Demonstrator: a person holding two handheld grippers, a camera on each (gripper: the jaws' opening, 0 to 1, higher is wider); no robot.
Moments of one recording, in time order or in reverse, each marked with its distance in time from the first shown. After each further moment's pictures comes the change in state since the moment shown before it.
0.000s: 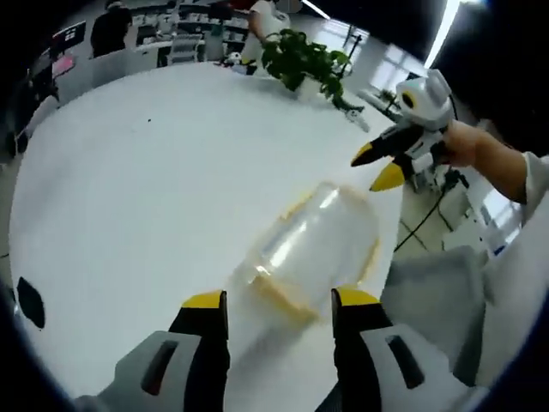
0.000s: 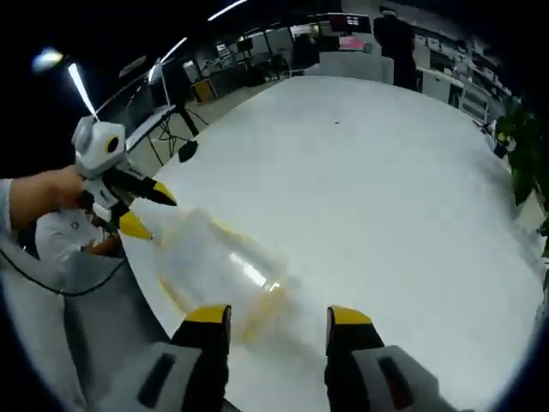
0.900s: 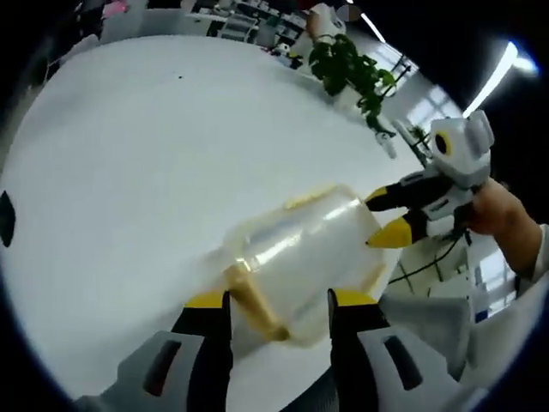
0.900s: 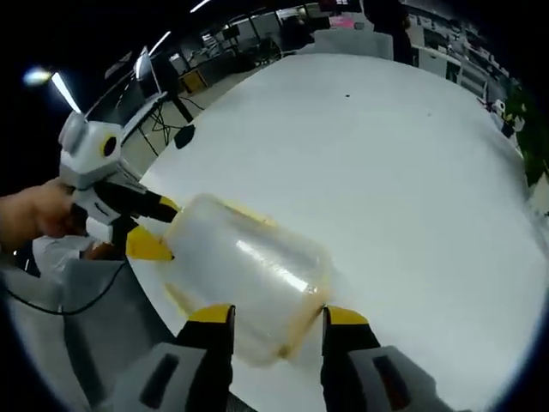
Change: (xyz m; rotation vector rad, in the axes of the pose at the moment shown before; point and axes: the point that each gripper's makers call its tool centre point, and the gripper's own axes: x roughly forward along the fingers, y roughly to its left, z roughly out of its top) left arm 0.030 -0.019 -0.014 -0.289 0.023 -0.014; right arm 0.032 0.033 -0.006 0.062 0.062 0.022
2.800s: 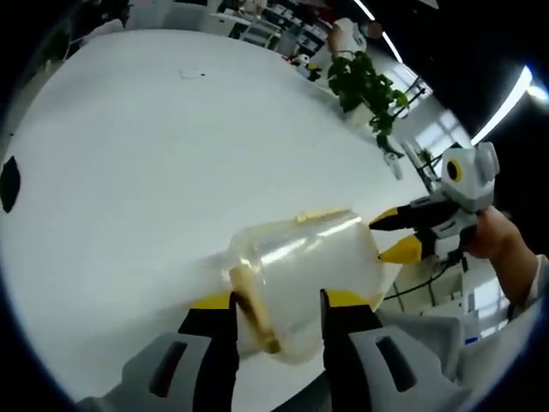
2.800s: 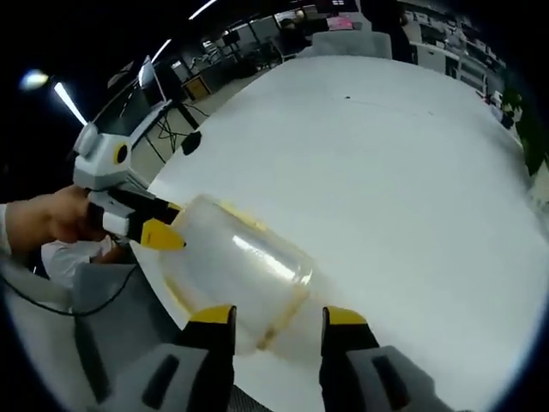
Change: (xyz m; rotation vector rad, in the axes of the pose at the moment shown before) left arm -0.011 0.006 0.005 -0.100 -0.081 -0.001; right arm -0.016 -0.003 -0.001 0.046 -0.046 0.030
